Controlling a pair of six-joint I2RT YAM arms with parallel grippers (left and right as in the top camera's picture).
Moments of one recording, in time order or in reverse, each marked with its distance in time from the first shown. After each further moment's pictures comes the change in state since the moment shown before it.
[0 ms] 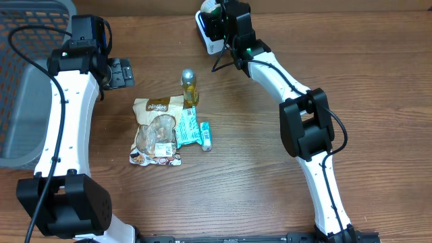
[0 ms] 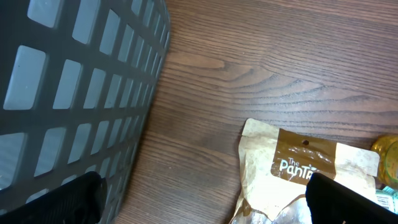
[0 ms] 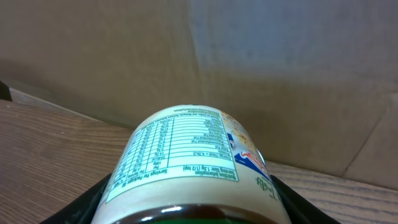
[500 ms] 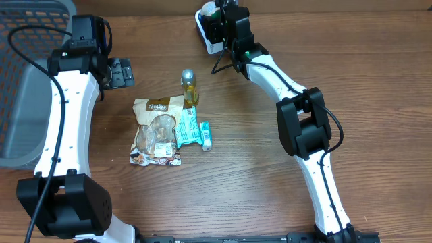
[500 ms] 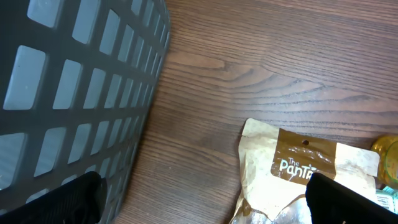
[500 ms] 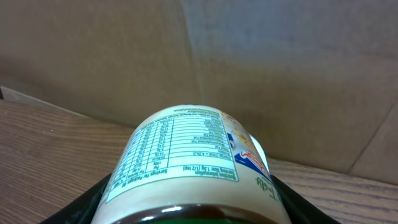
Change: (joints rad) left arm 0.000 0.000 0.000 0.000 0.000 0.000; right arm 0.000 0.037 0.000 0.048 0.005 0.000
